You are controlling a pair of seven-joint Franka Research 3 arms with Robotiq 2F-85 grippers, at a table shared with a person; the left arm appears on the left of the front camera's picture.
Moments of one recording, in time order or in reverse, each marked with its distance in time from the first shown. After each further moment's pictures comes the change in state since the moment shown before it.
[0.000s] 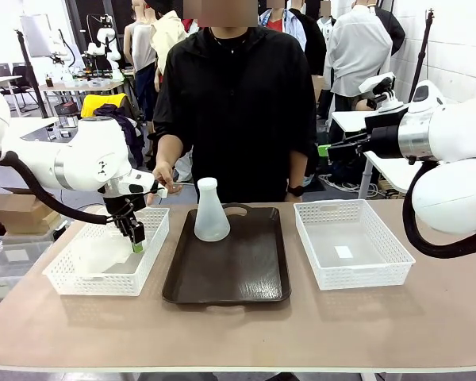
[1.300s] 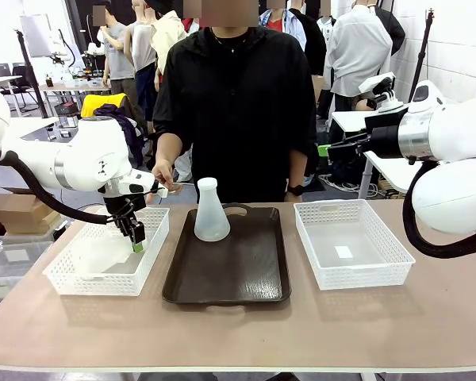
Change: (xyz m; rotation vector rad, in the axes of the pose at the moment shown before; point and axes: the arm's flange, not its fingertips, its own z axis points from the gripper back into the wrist) left arm 0.000 -0.001 0.001 0.001 -0.001 0.000; right arm 0.000 0.000 0.000 0.000 0.000 0.000
